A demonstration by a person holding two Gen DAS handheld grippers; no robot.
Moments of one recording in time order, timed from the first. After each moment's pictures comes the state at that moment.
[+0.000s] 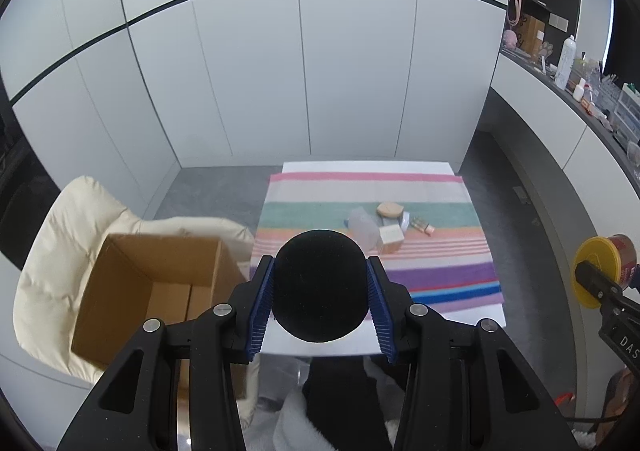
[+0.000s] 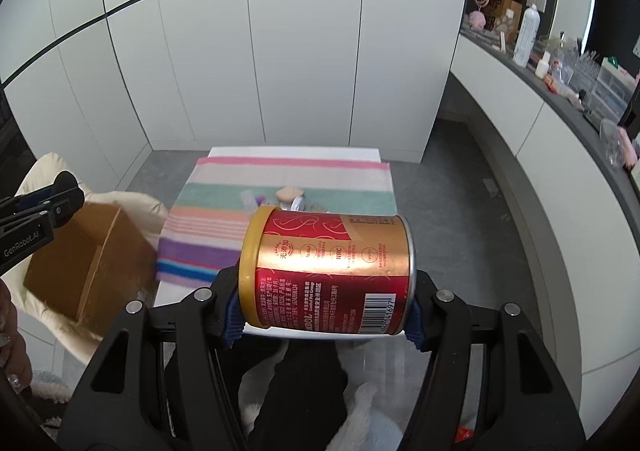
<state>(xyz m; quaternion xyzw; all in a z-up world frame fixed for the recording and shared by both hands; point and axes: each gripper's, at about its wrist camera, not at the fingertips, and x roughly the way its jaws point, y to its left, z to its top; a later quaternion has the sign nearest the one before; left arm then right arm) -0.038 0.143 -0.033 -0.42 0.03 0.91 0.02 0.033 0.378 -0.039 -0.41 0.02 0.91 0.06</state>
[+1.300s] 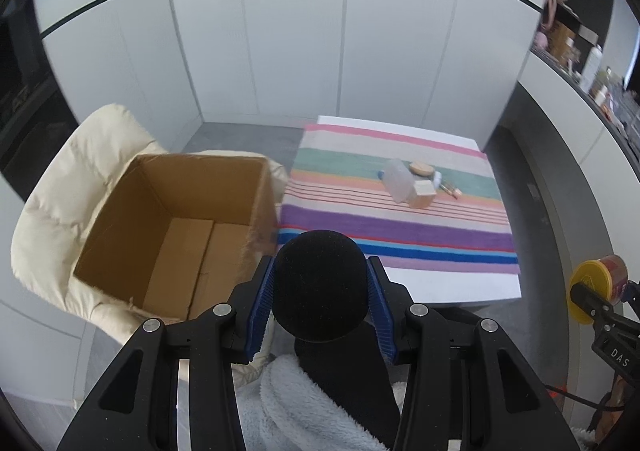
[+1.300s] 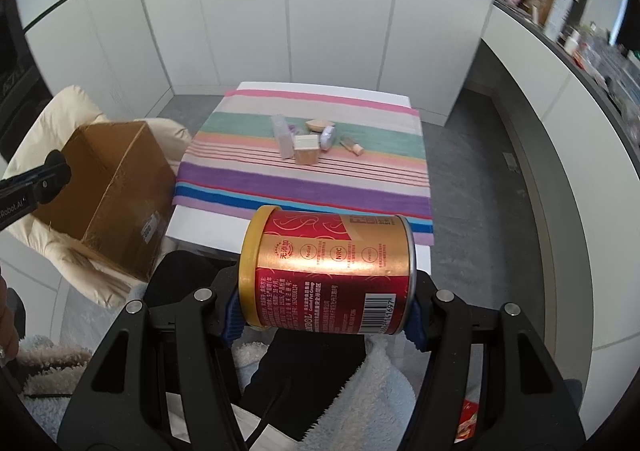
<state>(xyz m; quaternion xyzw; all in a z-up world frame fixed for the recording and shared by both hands) 0.026 0.068 -0.078 -0.46 -0.02 0.89 -0.03 0.081 0.336 -0.091 -0.48 -0.01 0.88 0.01</state>
